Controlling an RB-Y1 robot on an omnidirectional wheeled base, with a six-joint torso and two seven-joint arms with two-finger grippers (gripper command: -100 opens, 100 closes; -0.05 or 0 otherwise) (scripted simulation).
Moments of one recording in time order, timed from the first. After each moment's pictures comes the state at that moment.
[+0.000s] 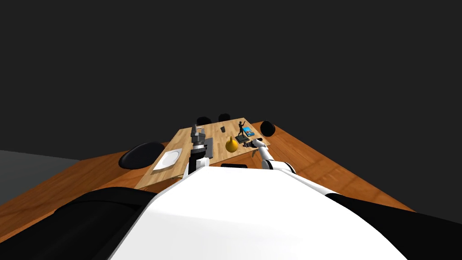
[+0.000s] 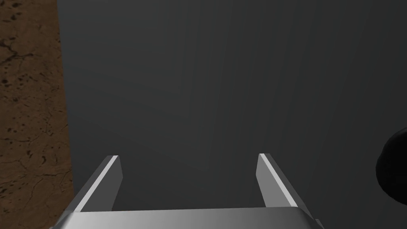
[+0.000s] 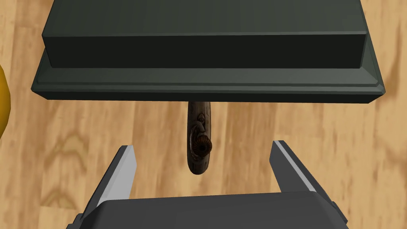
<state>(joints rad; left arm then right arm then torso) 0.53 -0.03 -0.01 -2.21 0.04 -0.41 0.01 -0.46 -0.11 -0.22 -0.78 -0.51 0.87 -0.82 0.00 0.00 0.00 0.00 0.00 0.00</state>
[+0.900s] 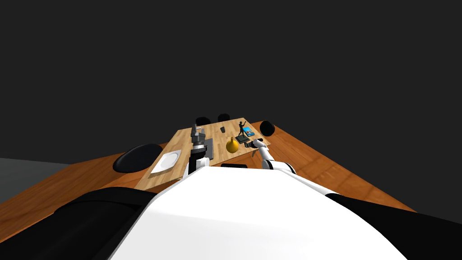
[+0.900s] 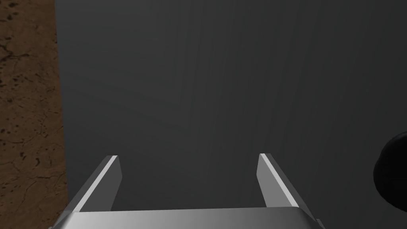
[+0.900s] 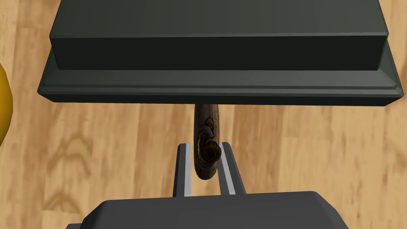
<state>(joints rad) 0.53 -0.03 -0.01 -2.21 0.04 -0.41 0.01 -0.46 -0.11 -0.25 -0.77 -0.52 0.87 -0.77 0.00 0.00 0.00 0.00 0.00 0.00</state>
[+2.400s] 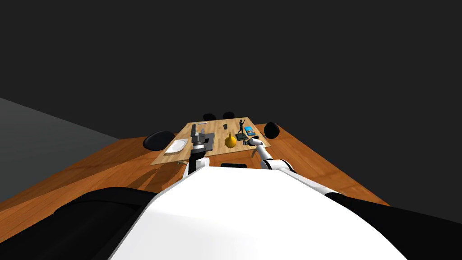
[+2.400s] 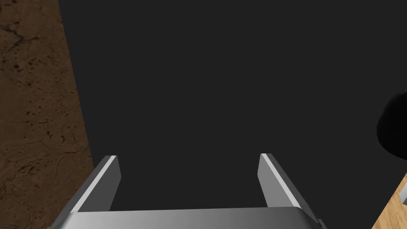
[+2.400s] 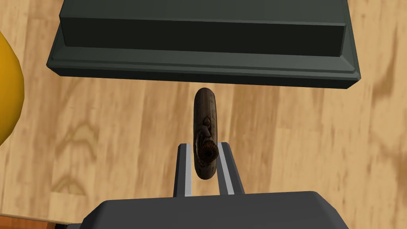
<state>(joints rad) 0.53 -0.03 -0.01 -2.21 0.04 -0.41 0.01 -0.48 -0.11 -0.06 -0.82 -0.44 0.81 -1.14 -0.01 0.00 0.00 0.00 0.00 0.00</state>
